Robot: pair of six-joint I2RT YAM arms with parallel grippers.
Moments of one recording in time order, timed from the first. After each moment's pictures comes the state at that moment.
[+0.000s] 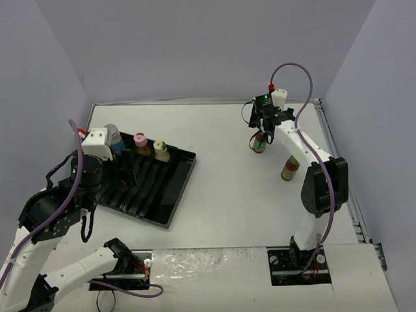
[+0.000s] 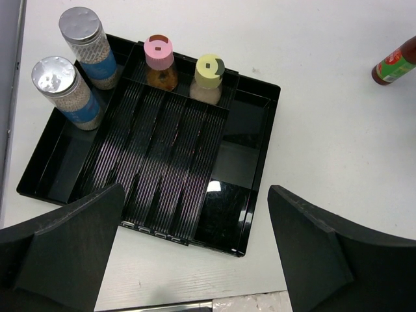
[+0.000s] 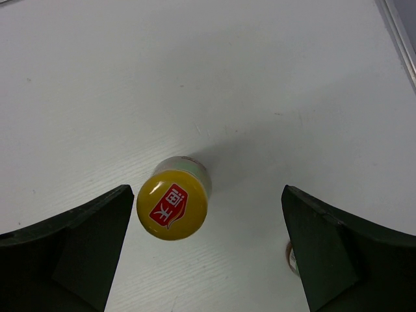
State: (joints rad) left arm -0.67 0.80 1.39 -1.12 -0.48 -0.38; right arm 0.30 1.80 1.52 -0.53 0.54 0.44
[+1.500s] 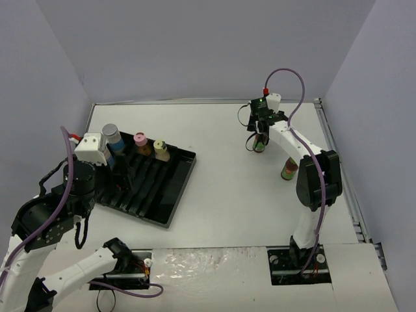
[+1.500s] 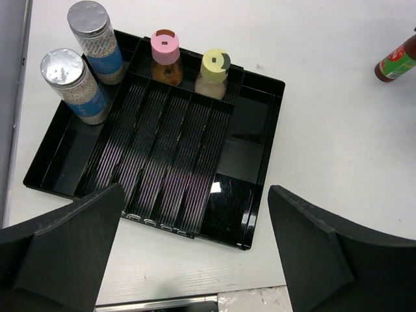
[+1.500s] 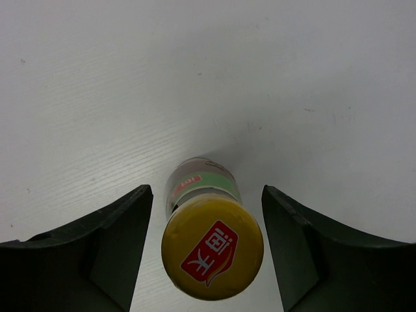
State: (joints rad) left arm -0.67 0.75 1.38 -1.15 -0.48 -0.38; right arm 0.30 1.88 1.50 -0.46 0.51 0.44
